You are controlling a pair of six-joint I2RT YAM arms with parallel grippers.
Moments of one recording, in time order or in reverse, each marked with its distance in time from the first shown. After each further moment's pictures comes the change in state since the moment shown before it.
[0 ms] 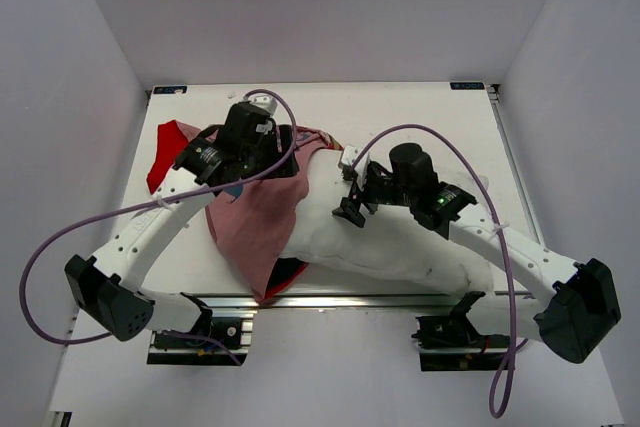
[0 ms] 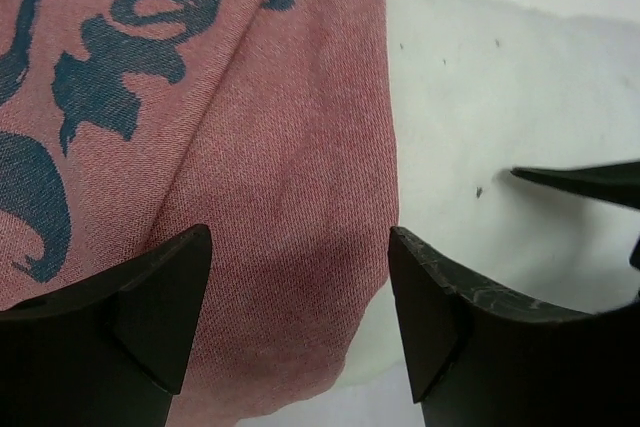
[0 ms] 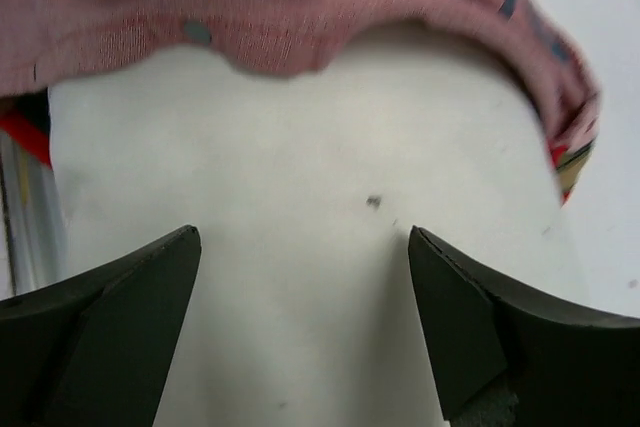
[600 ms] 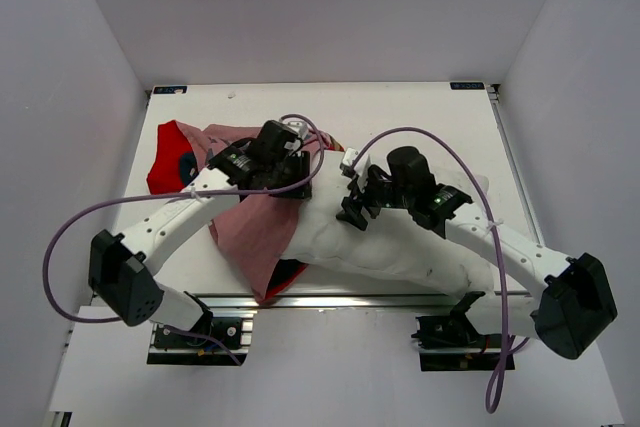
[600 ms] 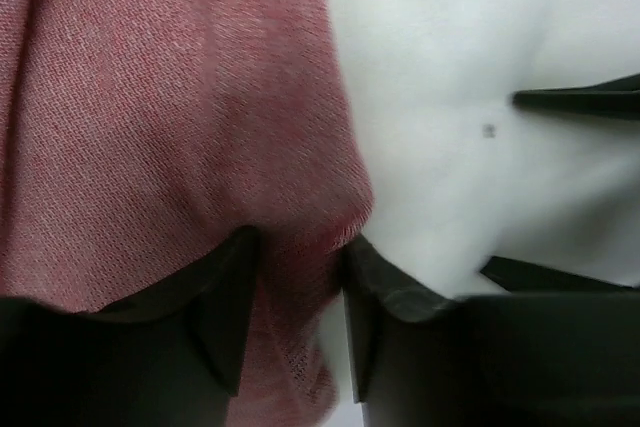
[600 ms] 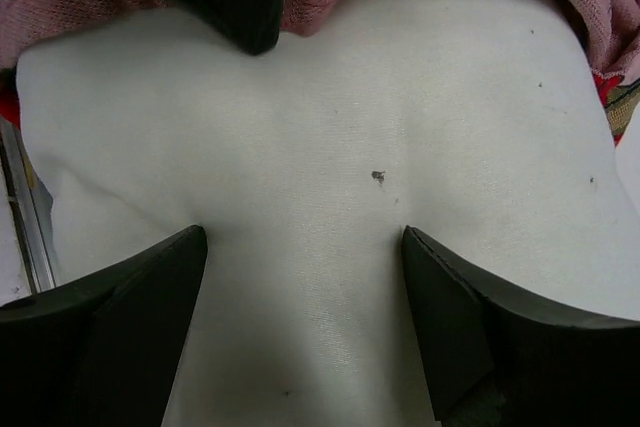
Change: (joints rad) left arm -0.079 0.076 -0.117 0.083 0.129 0.065; right arm -0.031 0.020 -0.053 -0.050 0.019 0.052
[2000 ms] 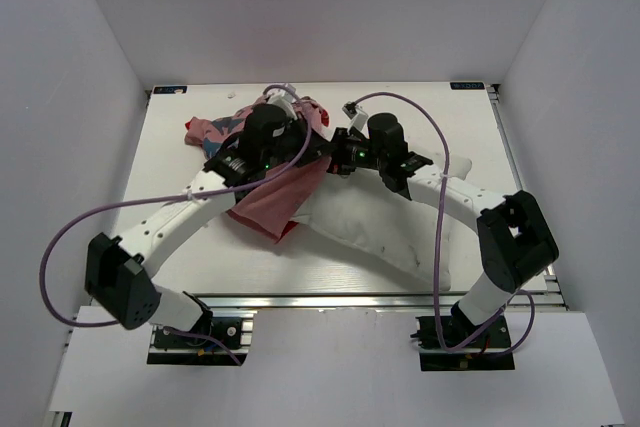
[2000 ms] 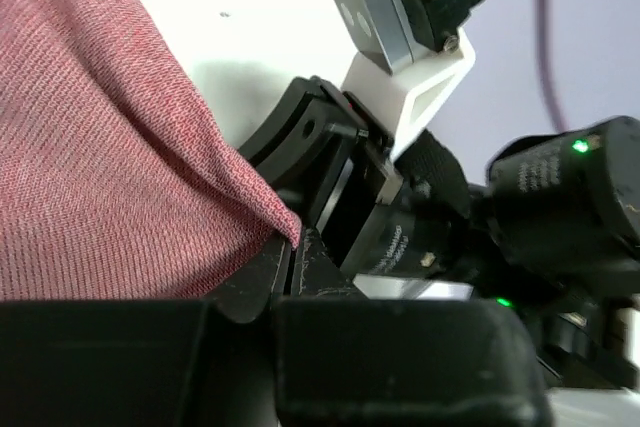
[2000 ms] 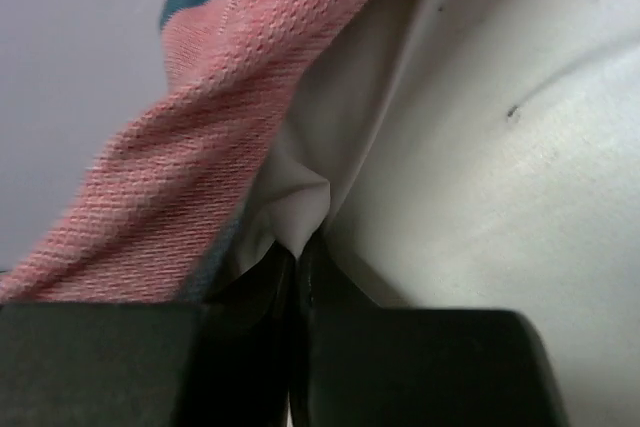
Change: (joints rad) left arm 0.019 0.038 -0.006 0.507 0.110 -0.360; right arm -0.076 0.420 0.234 0.373 -0.070 1.014
